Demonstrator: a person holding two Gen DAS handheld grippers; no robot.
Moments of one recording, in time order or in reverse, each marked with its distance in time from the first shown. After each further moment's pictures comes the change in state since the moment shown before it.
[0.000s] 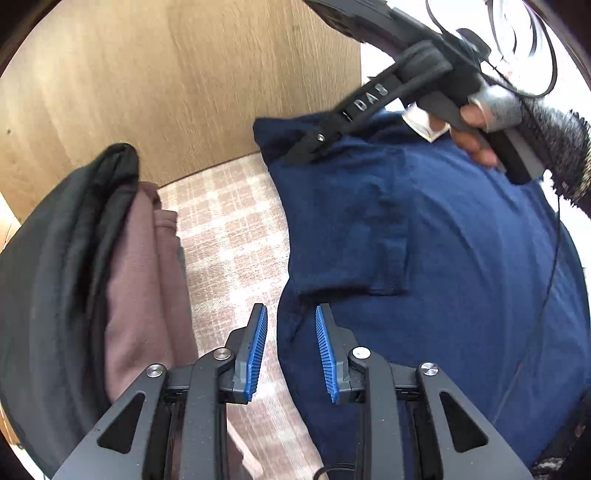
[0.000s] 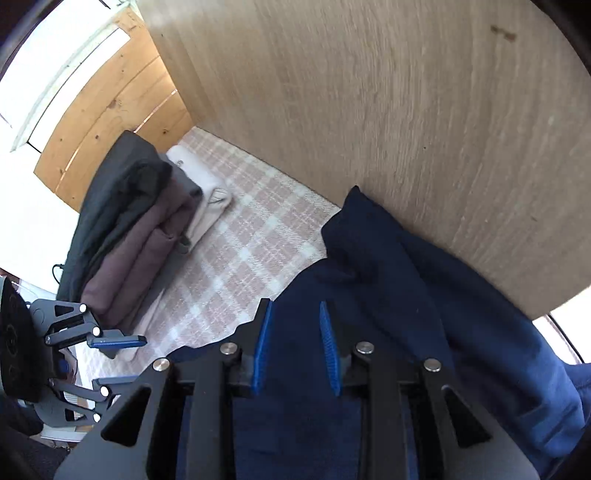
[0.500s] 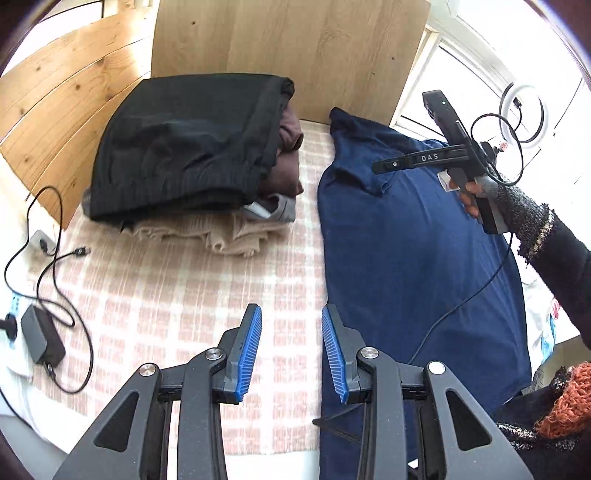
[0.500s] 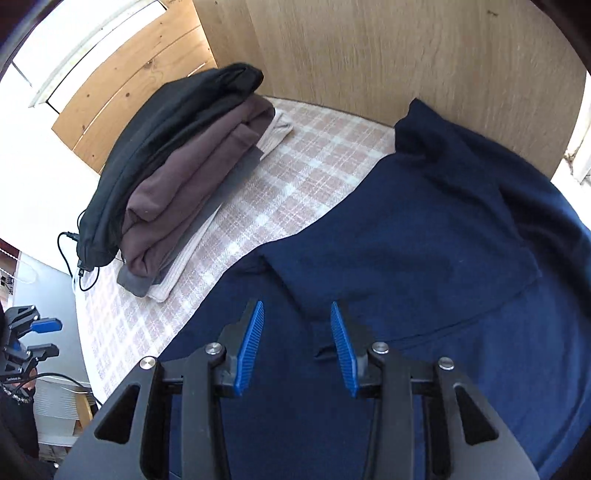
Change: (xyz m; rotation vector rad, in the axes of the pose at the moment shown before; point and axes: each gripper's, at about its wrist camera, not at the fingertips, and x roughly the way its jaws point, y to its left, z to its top) left arm -0.156 0.008 -0.199 -0.383 -0.004 0.026; right arm 0.018 0.067 -0.081 0.021 0.044 -0.034
